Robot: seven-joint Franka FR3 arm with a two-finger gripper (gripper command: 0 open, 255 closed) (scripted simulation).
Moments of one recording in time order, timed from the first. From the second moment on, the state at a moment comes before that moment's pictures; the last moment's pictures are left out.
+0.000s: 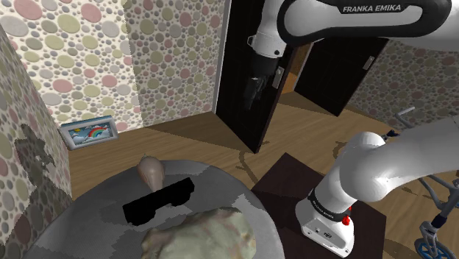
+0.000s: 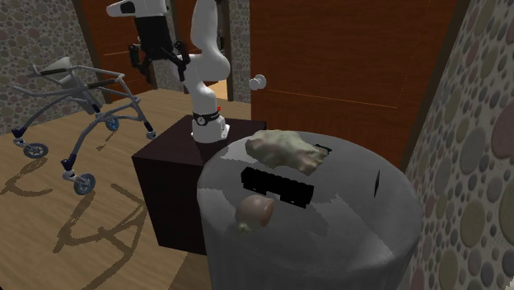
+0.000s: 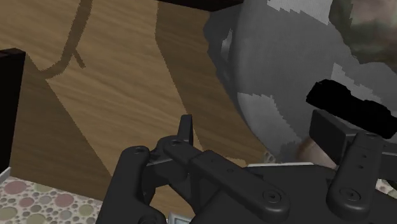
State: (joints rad) arm 0.09 -0.59 0.04 -2.40 0.09 1.81 -0.13
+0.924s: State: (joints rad) arm 0.25 -0.20 0.19 -2.32 0.09 2.12 -0.28
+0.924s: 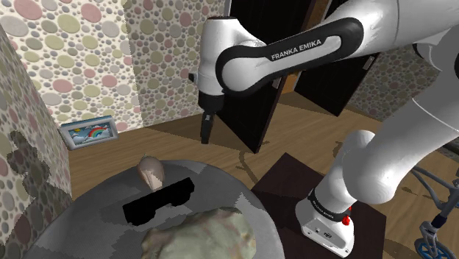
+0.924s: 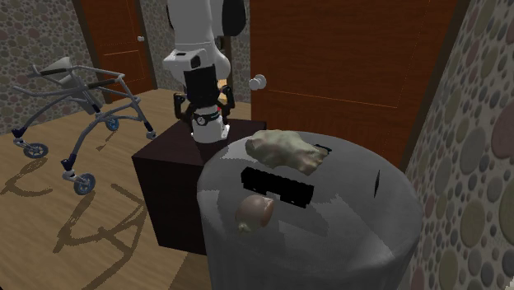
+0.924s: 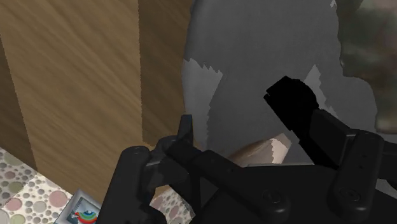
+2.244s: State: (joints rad) arm 0.42 0.28 0.33 -2.13 -0.11 2.38 -0.35
